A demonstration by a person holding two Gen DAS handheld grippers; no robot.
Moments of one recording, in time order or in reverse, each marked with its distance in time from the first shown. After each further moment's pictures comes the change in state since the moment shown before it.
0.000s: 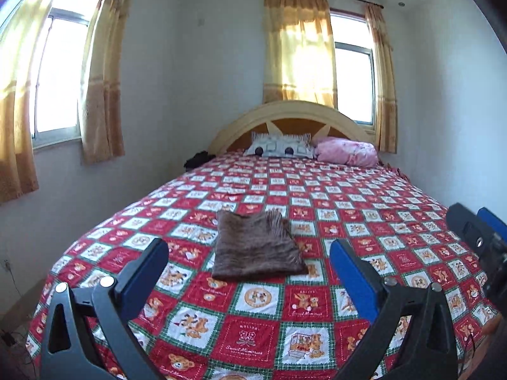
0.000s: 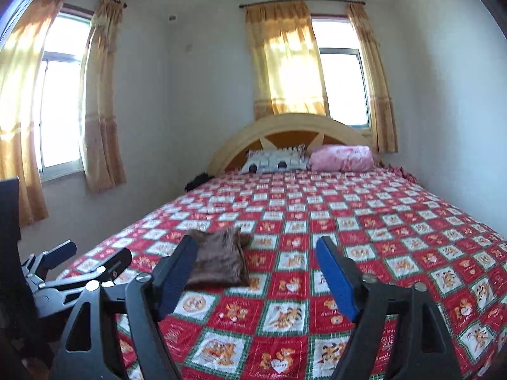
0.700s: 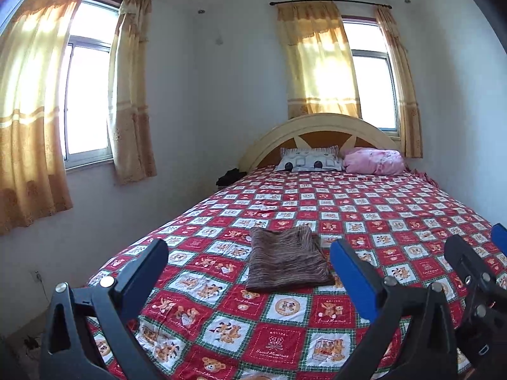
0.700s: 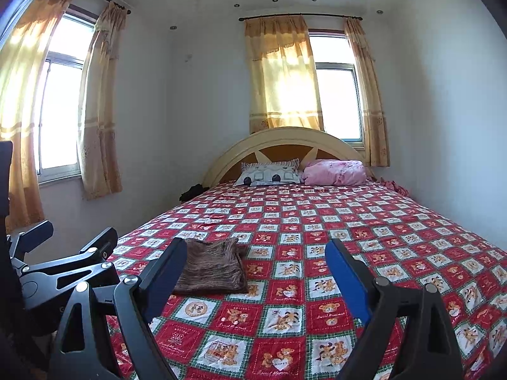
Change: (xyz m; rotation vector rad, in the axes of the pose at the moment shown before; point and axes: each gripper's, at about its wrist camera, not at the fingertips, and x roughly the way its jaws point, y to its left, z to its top) left arm -0.033 -0.007 0.006 0.039 -0.065 0.162; right arm -0.022 0.020 -0.006 -0.031 -0.017 -0.038
